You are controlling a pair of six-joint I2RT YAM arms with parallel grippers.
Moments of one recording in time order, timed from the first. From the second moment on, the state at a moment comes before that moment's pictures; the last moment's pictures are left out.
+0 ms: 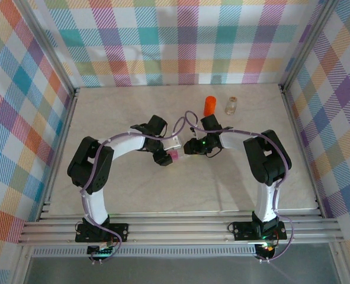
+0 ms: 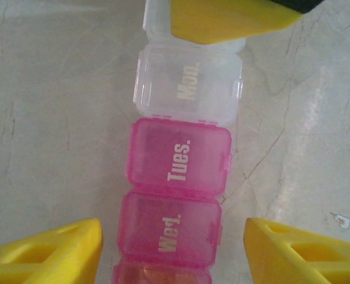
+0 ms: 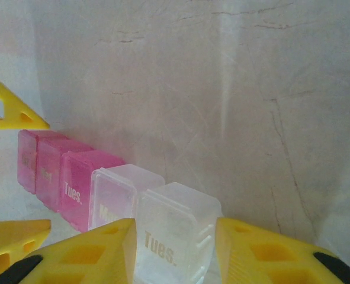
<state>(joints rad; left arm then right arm) -0.53 1.88 1.23 -0.56 0.27 0.66 0.47 1.94 1.14 -0.28 -0.55 0.31</state>
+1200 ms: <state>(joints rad) -0.55 1.97 1.36 -0.71 0.25 0.70 0.47 1.94 1.14 -0.28 -0.55 0.31</state>
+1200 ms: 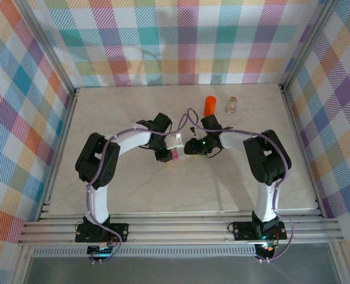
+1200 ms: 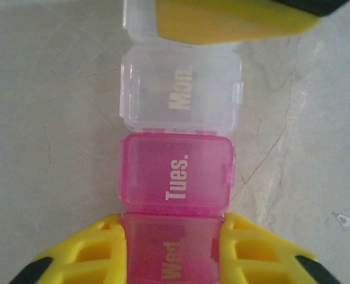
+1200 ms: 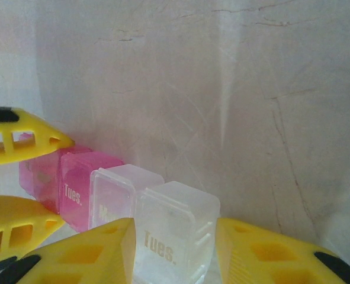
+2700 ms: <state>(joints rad) -0.61 1.90 1.30 -0.63 0.15 0.46 0.47 1.97 1.17 -0.28 -0.56 0.30</state>
